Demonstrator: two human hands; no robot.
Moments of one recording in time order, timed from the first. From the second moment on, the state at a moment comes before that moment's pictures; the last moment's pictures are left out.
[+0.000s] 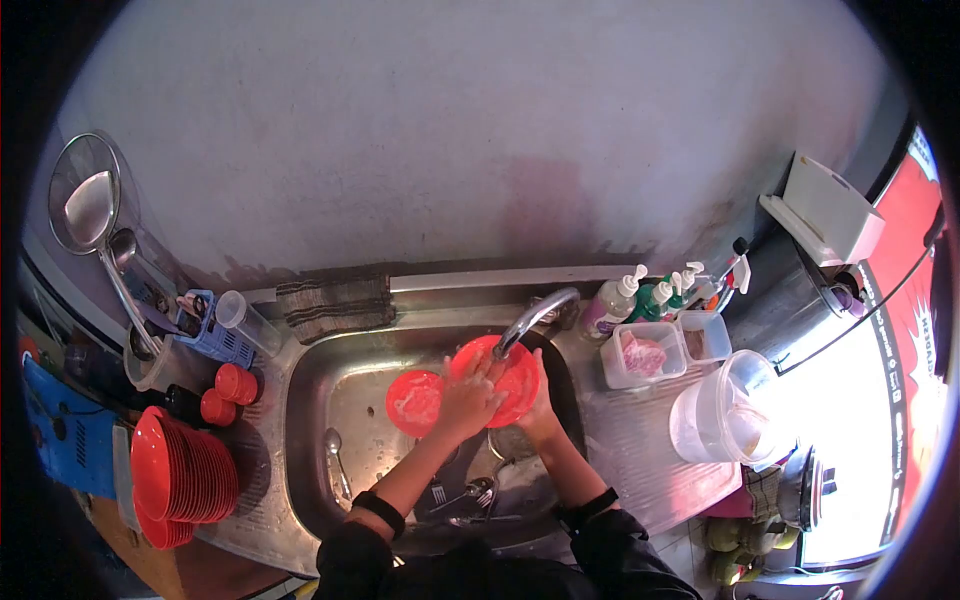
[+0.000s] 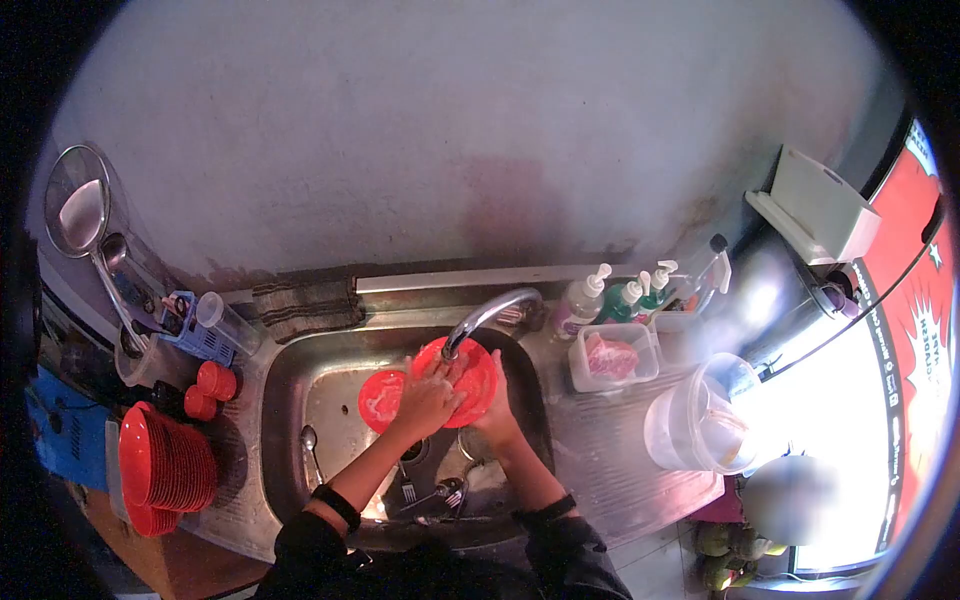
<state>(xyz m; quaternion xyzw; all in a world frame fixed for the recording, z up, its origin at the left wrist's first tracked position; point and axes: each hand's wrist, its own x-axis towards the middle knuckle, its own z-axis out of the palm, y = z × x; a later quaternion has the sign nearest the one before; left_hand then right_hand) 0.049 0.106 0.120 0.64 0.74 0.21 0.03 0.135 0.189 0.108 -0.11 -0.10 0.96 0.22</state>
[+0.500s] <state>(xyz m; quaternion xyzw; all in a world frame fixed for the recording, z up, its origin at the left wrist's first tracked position) 0.028 0.077 0.061 0.28 0.65 0.63 0.33 0.126 0.194 0.050 -0.21 -0.32 0.87 0.31</state>
